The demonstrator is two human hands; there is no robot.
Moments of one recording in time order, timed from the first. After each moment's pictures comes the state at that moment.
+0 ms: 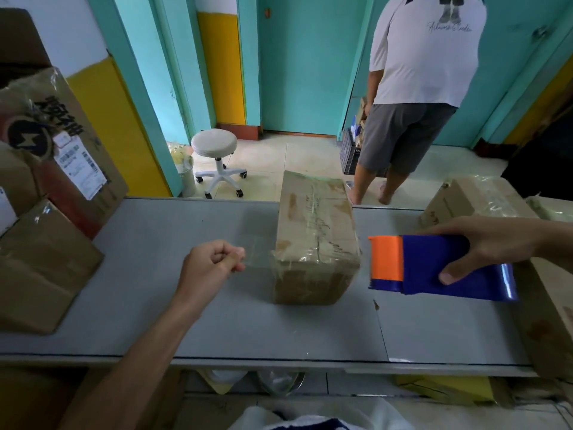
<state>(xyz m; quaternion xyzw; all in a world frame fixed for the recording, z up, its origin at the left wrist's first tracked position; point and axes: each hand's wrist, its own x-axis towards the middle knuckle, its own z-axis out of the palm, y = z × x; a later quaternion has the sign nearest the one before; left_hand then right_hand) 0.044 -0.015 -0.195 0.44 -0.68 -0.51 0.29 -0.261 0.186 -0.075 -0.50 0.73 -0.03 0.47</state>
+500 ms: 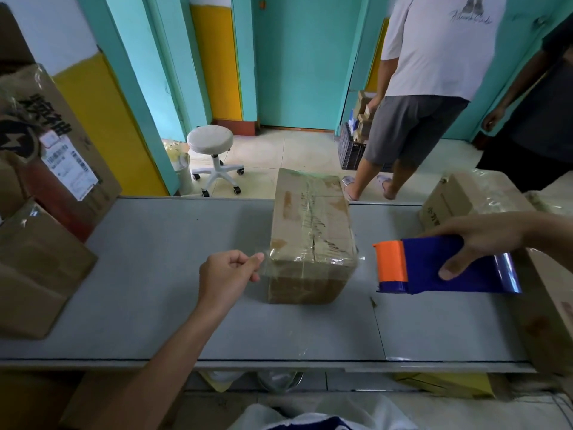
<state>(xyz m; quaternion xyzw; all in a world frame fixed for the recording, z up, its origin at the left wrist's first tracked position) 0.013 0.004 -0.211 0.49 -0.69 -0.45 0.27 -0.285 0.175 -0.087 -0.47 0.75 0.07 0.46</state>
